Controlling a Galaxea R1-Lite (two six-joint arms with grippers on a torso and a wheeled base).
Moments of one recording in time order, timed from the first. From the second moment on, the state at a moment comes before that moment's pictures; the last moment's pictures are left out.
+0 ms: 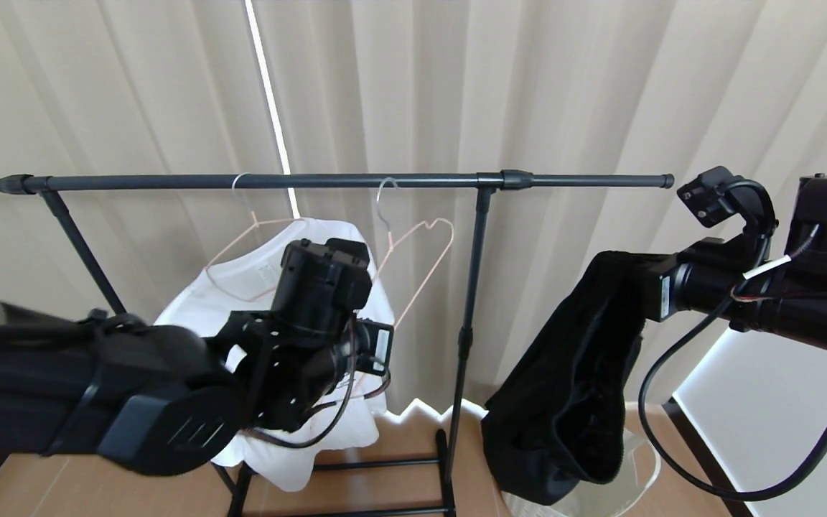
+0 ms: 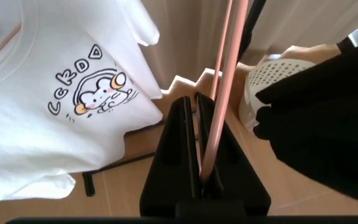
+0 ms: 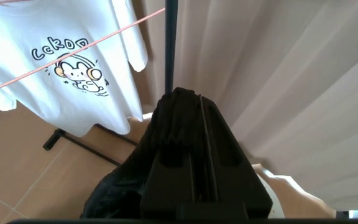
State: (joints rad) left arm -0.72 1.81 -0.93 -0.34 0.45 -0.16; right arm 0.24 1.58 -0.81 -0.49 0.21 -0.11
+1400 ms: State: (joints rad) left arm -0.78 1.43 -0.27 -0.74 0.06 0.16; right arm 0.42 1.66 -0.90 -0.50 -0.46 -0.14
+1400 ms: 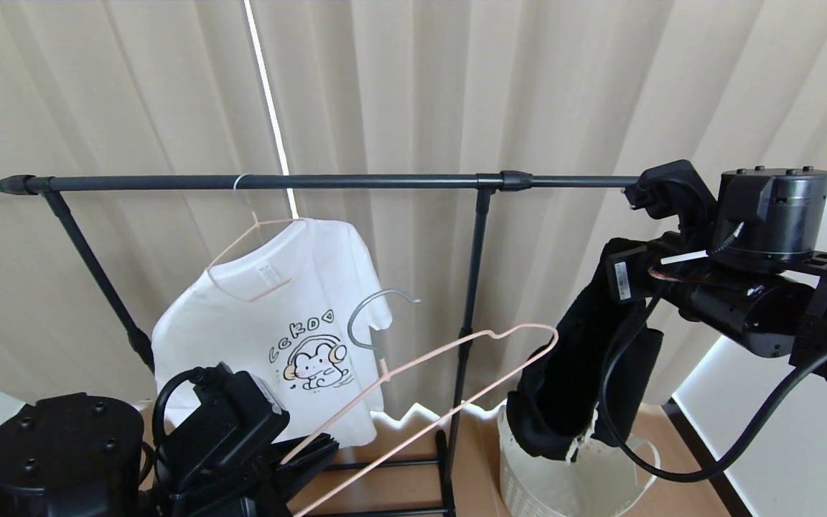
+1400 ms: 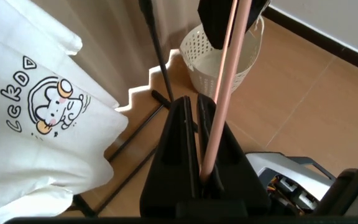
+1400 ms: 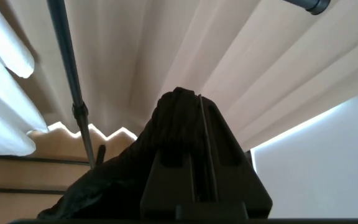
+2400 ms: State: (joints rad) left arm -0.84 1.68 -0.38 -1.01 0.13 0.14; right arm 0.56 1.66 -0.88 -0.49 -0.51 -0.11
